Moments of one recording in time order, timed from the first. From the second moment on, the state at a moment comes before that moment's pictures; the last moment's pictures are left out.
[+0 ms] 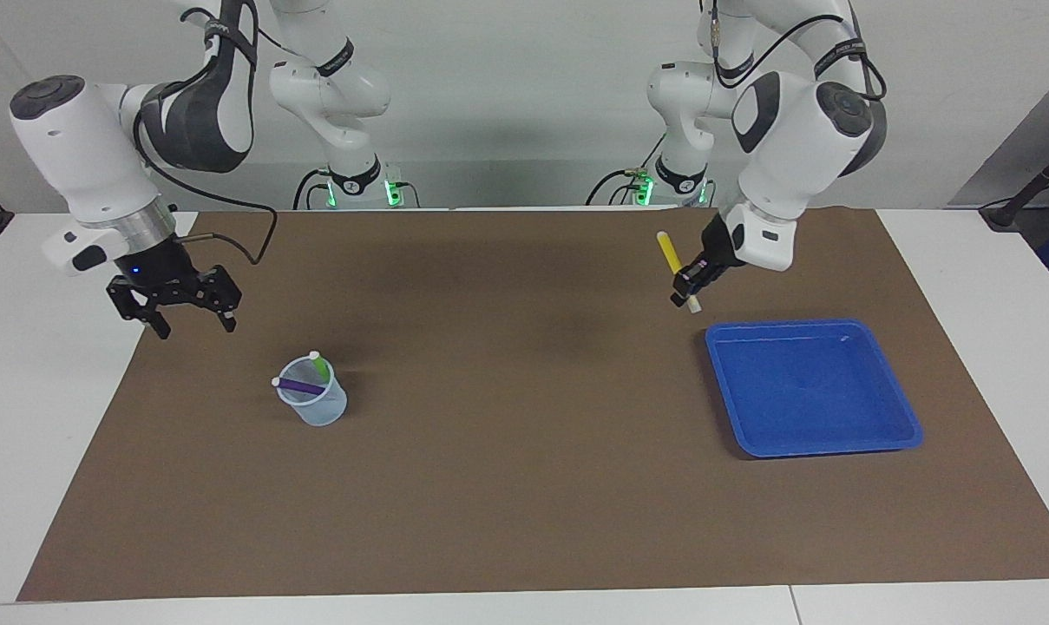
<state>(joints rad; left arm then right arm) -0.17 0.04 -0.06 -1.82 -0.24 1.91 -0.66 -0.15 0.05 -0.01 -1.85 0.09 2.08 -0.25</state>
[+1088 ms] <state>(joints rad) 0.15 0.14 -0.05 -1.83 -0.07 2.07 0.03 -0.15 0.14 -0.01 -1.54 0.09 1.73 -0.10</state>
